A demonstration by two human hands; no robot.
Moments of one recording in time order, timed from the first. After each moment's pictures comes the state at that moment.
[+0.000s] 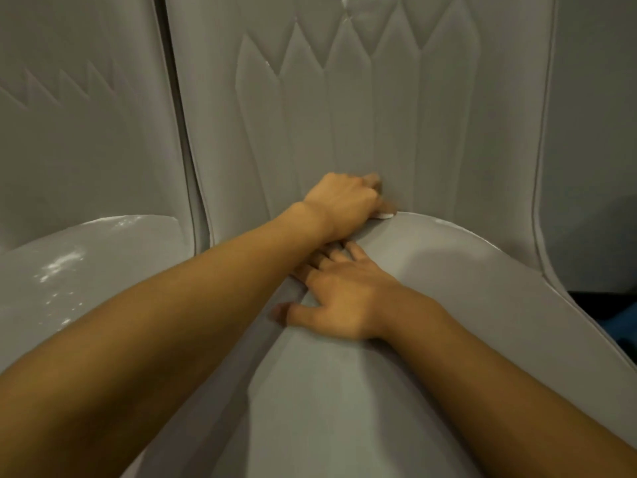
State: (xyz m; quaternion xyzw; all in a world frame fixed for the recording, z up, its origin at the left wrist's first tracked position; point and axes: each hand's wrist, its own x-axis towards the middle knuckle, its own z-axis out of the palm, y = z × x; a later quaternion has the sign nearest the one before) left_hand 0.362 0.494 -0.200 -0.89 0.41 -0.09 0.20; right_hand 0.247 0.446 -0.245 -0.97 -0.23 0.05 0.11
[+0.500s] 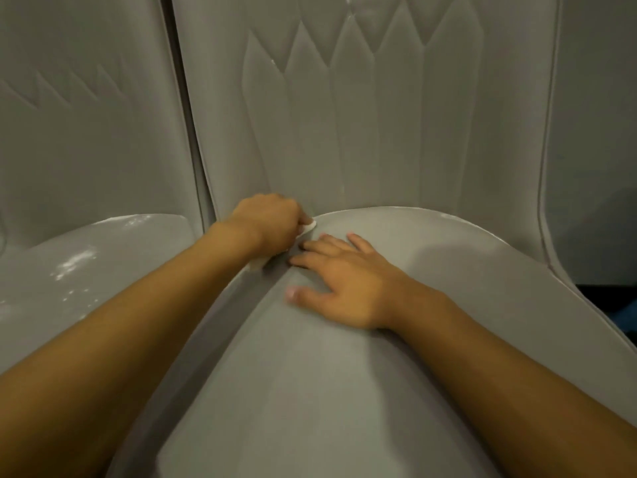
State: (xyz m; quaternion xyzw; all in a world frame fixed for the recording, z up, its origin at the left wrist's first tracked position) left_hand 0.347 0.586 -0.195 -0.97 0.21 0.03 0.13; right_hand 0.246 0.445 -0.244 -0.96 -0.22 0.01 0.18
